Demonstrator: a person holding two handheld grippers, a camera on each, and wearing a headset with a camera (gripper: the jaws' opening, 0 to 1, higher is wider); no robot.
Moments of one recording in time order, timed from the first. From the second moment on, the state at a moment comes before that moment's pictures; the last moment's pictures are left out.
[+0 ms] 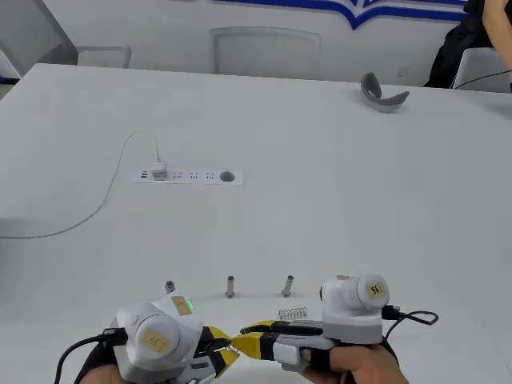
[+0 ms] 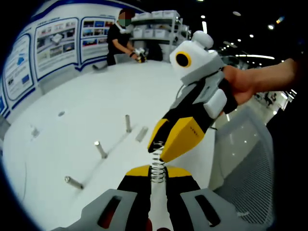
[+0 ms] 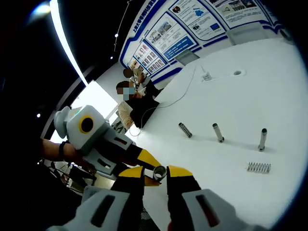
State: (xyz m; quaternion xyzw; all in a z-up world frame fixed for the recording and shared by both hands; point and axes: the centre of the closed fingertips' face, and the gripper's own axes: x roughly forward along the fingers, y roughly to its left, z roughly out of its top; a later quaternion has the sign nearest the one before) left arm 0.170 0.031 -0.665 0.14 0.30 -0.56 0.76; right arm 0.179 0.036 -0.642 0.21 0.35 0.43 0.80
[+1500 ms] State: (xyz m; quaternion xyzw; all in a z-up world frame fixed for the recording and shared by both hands) left arm 0.149 0.006 -0.624 0.10 0.23 -0.66 0.70; right arm 0.150 0.029 -0.613 -0.07 0.38 0.62 0.69
